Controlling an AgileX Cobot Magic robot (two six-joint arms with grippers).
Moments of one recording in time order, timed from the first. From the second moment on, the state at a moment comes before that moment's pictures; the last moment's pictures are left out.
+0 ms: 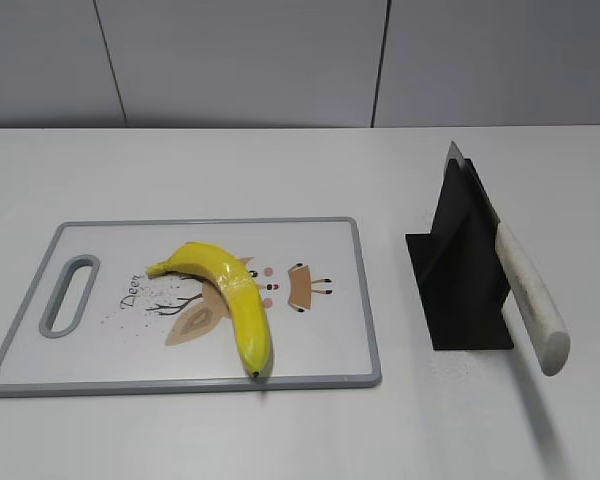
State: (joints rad) left arm 0.01 -0.01 -0.49 -0.08 1.08 0.23; right arm 0.09 0.79 -0.79 0.14 1.06 -0.01
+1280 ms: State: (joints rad) left arm 0.01 -0.01 -0.49 -0.08 1.08 0.23; right arm 0.40 1.58 -0.99 0.18 0.99 0.25
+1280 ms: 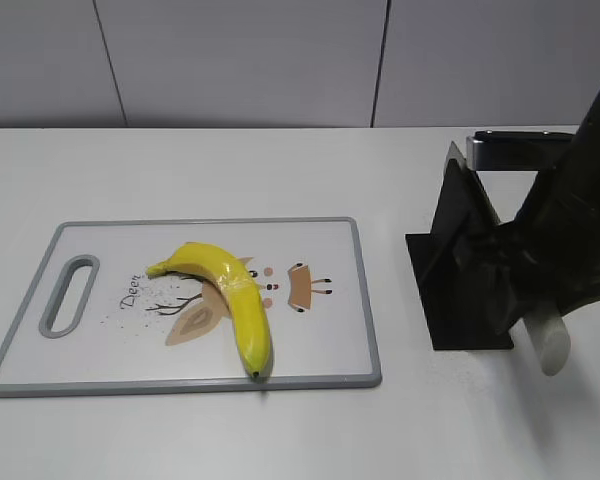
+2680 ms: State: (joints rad) left arm 0.01 0.00 -0.51 -0.06 1.05 0.23; right arm 0.40 1.29 -1.21 0.14 1.08 0.20
